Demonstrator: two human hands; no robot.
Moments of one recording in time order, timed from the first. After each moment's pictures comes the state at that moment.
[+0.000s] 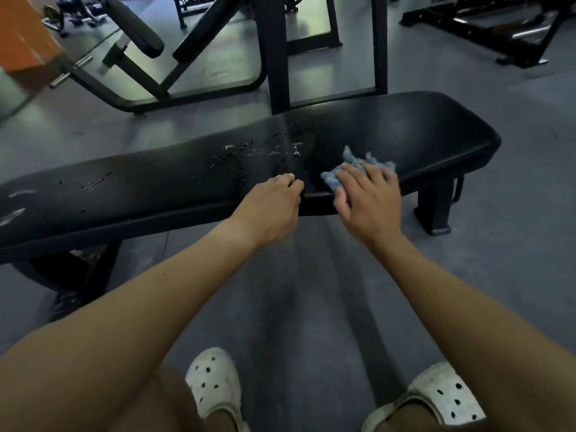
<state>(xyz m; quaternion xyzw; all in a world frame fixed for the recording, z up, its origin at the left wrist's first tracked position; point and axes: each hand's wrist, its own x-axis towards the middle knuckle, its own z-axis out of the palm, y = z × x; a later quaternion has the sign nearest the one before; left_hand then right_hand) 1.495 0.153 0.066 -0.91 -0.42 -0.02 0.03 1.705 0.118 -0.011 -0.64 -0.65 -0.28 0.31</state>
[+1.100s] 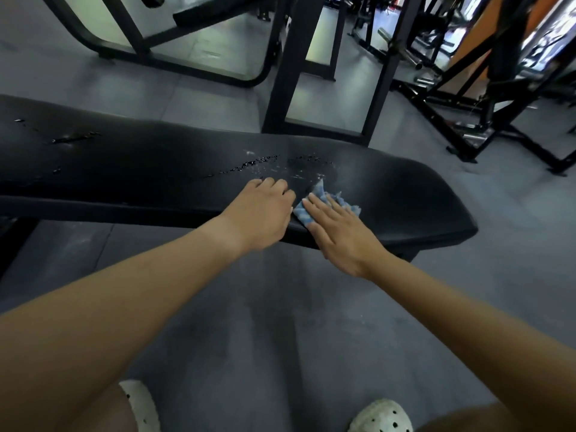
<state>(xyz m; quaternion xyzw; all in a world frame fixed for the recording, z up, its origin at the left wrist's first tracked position) 1.428 0.211 0.052 -0.91 -0.38 -0.16 0.06 1.637 0.144 0.055 -0.63 -0.77 0.07 0.03</state>
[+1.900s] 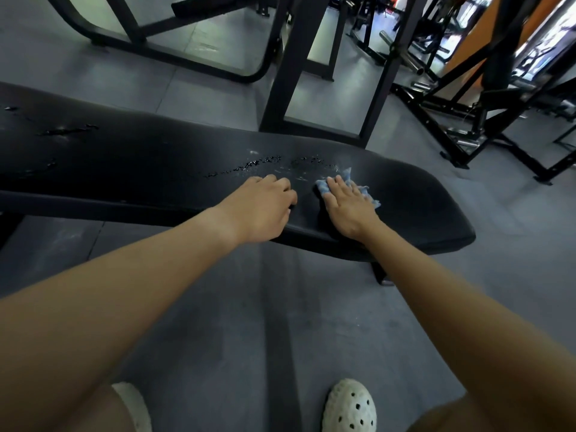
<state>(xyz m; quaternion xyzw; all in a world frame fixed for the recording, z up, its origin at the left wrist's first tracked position) 1.416 0.230 0.058 -0.93 -0.34 -0.16 -0.01 1.651 0.214 0.060 -0.76 -0.64 0.10 0.00</state>
